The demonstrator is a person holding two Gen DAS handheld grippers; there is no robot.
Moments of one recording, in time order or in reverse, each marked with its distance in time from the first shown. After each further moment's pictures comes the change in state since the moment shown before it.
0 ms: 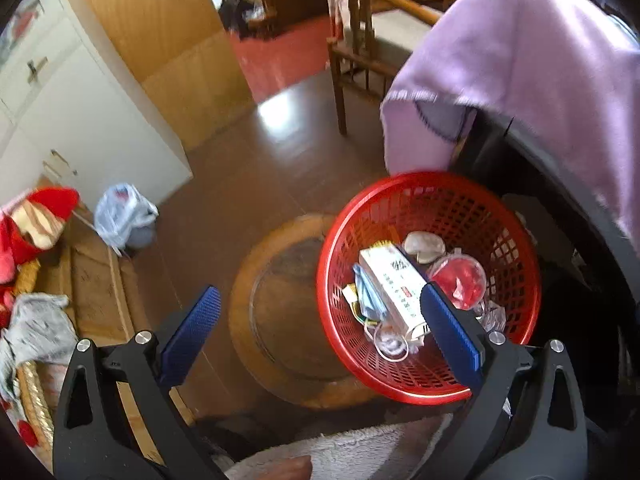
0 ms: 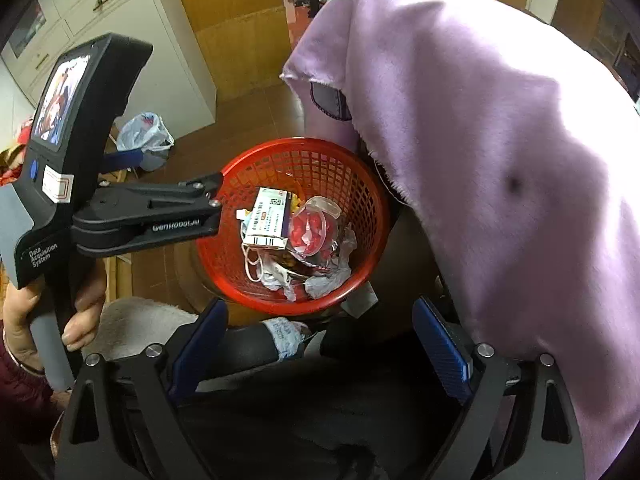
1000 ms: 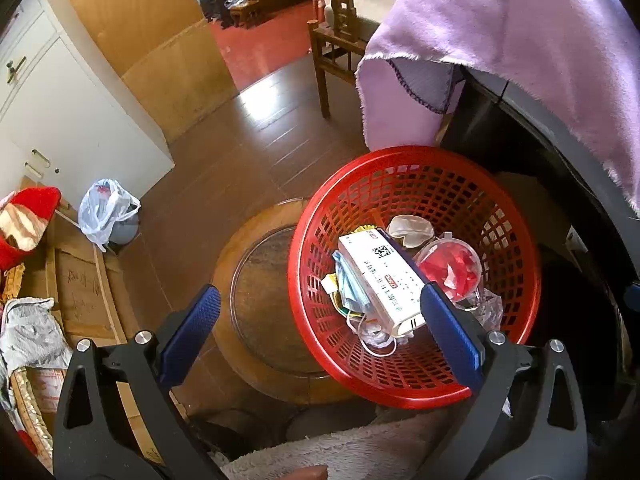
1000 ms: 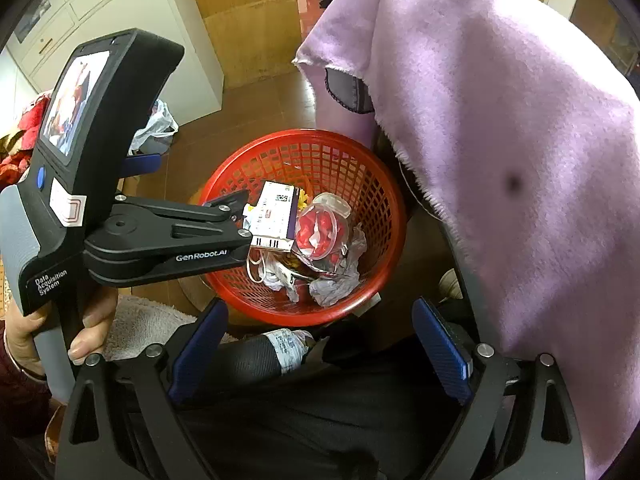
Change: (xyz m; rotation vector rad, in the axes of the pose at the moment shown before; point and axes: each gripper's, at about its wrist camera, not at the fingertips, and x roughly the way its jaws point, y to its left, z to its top) left arm 0.015 -0.013 -0.002 0.036 0.037 -0.041; right arm 0.016 0.009 0.014 -0.037 0.031 0.009
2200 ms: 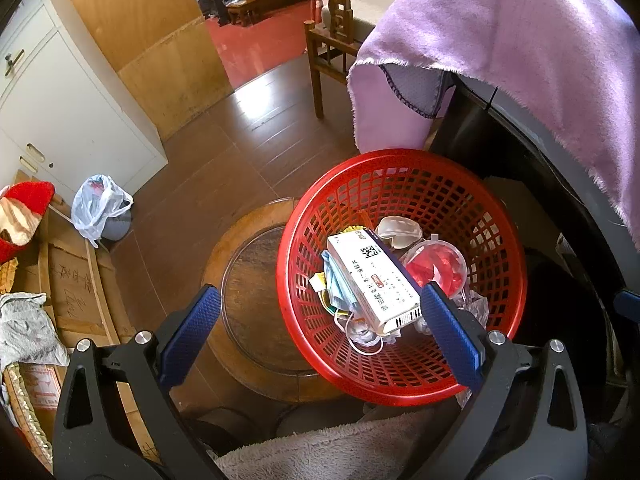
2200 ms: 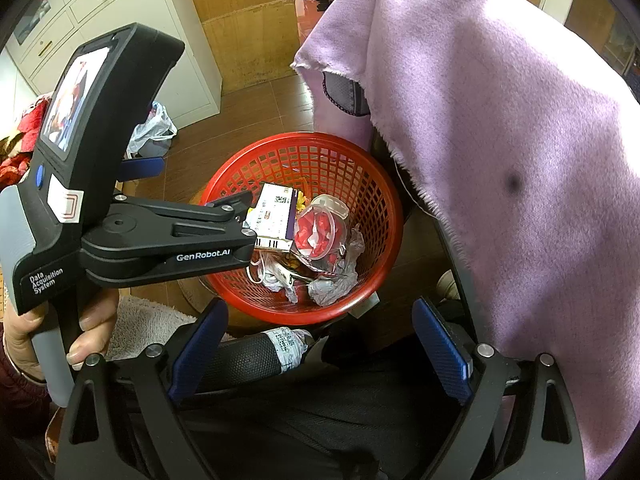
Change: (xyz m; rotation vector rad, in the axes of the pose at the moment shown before) left arm -0.004 0.000 0.000 -0.017 0.000 -0.032; right arm -0.005 -0.001 -0.003 0.003 -0.012 -0.006
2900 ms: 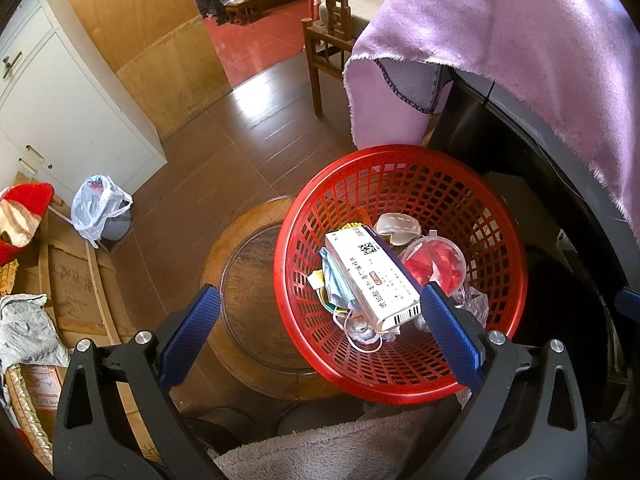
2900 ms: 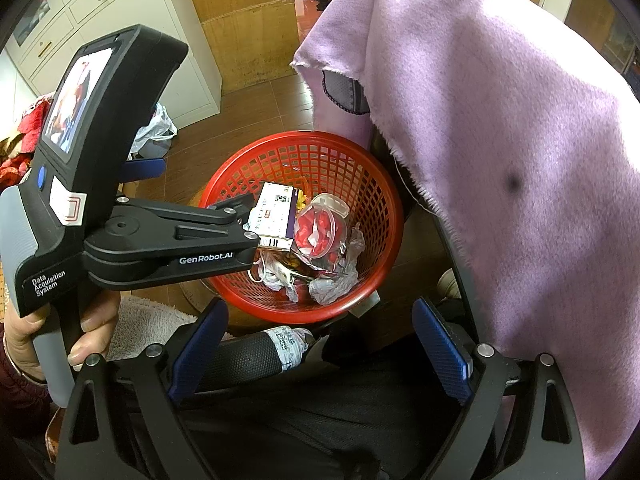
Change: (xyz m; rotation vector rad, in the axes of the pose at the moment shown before) left arm 0.002 -0.003 -0.003 0.007 0.006 0.002; right arm 0.000 0.000 0.000 -0.001 0.000 0.000
